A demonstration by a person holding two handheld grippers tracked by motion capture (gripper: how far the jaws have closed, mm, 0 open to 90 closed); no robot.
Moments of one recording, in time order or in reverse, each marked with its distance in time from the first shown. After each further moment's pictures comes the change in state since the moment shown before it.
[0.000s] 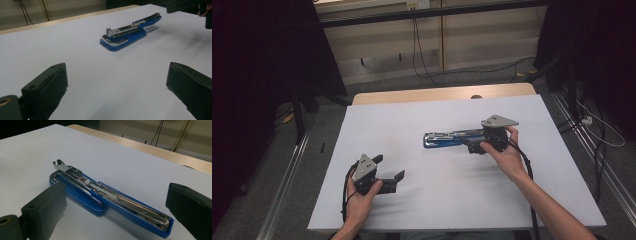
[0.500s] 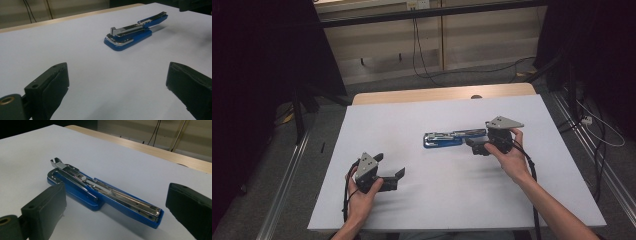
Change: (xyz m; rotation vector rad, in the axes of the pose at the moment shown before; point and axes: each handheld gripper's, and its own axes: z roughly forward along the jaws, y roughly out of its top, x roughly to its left) left arm 0.005 0.000 0.008 0.008 0.036 -0.029; right arm -0.005 -0.004 -0.010 -0.008 -0.016 -0.002
